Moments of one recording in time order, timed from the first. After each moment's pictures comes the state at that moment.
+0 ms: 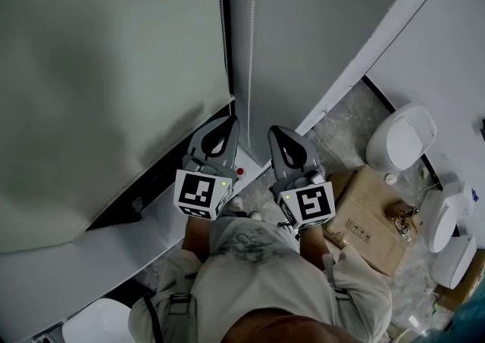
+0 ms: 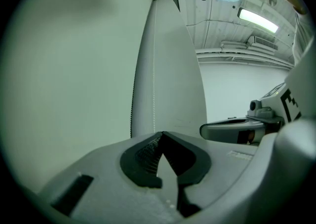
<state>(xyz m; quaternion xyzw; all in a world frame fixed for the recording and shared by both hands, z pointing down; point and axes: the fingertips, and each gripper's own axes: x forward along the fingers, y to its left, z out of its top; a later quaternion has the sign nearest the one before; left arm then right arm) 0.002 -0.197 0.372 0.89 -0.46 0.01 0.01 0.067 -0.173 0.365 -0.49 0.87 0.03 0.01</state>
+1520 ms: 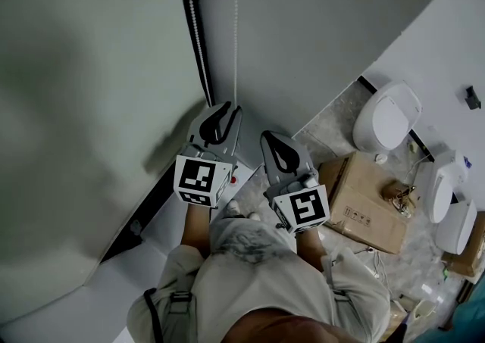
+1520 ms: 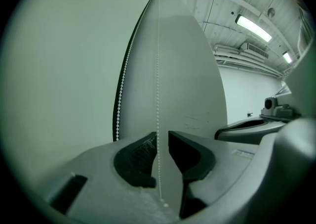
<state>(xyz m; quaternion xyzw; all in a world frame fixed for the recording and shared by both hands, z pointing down) 0.033 -0.275 0.377 0.92 -0.38 0.01 0.02 0.072 -0.210 0.374 -0.55 0.84 0.02 -0.02</state>
